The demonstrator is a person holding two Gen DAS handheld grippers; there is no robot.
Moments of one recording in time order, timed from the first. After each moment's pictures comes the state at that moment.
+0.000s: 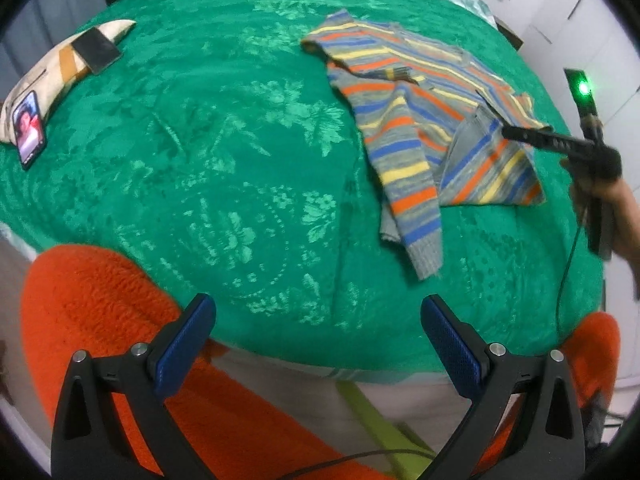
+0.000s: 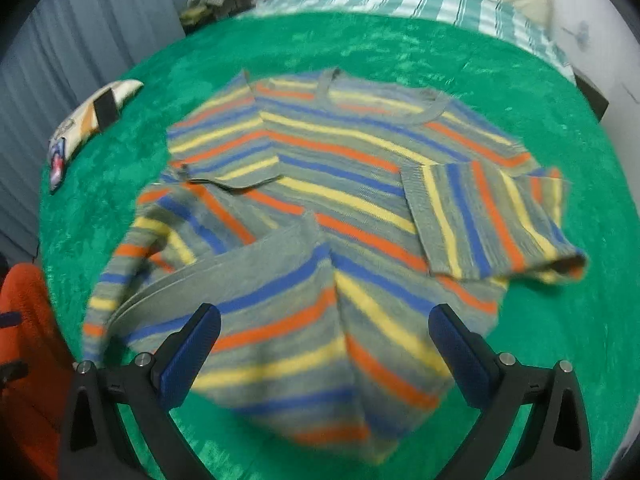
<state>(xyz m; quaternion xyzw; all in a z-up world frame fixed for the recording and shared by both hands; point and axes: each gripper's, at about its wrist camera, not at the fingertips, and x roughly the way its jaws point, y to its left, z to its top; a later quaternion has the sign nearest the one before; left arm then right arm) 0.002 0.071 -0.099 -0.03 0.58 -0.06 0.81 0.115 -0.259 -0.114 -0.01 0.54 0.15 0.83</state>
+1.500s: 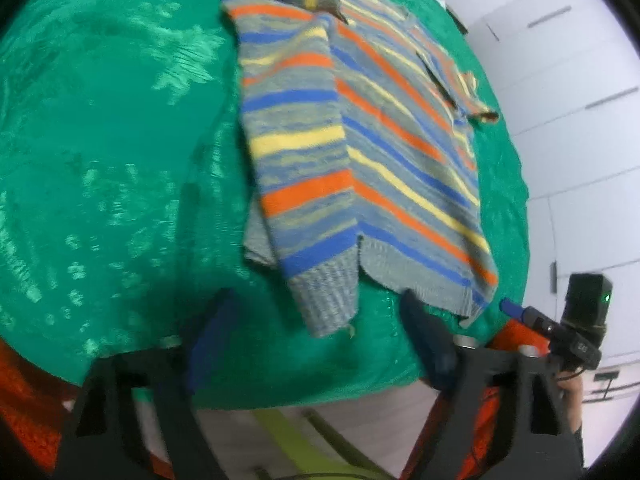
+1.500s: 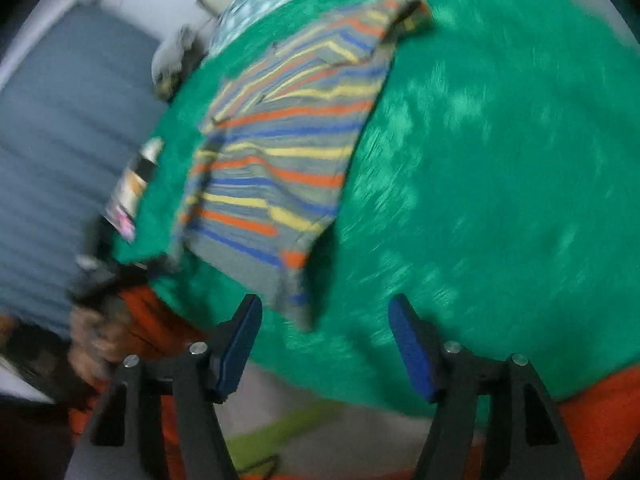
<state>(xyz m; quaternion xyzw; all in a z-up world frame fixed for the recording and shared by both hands) 0.059 0.011 -0.175 -0.14 0.63 -0.23 0.73 -0.110 -0.355 -0.126 0.32 0.55 0.16 0.75</state>
